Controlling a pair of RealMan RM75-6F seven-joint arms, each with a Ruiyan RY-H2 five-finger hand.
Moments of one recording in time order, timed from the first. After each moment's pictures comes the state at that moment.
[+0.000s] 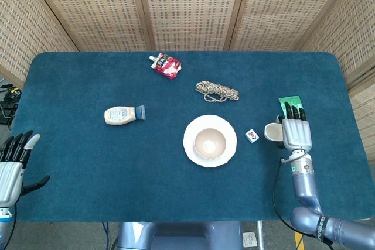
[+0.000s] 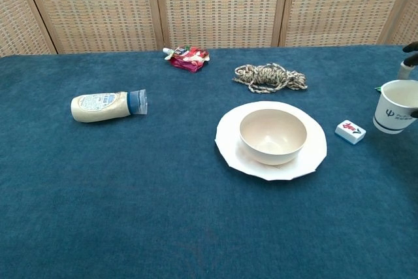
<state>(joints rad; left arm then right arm) -0.04 -1.16 -0.03 -1.68 1.57 1.57 0.09 0.59 -1.39 0.18 -1.58 -0.74 1.22 -0.57</state>
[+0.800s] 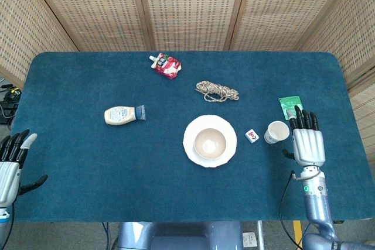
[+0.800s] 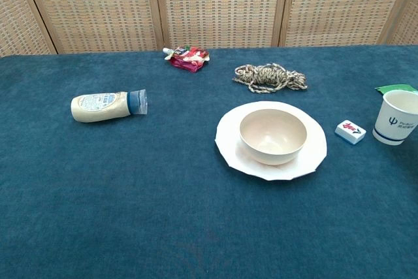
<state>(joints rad) -0.04 -1.15 -0.03 -1.67 1.57 1.59 0.08 0.42 -1.33 0.08 -1.70 -1.10 1.47 -0.44</state>
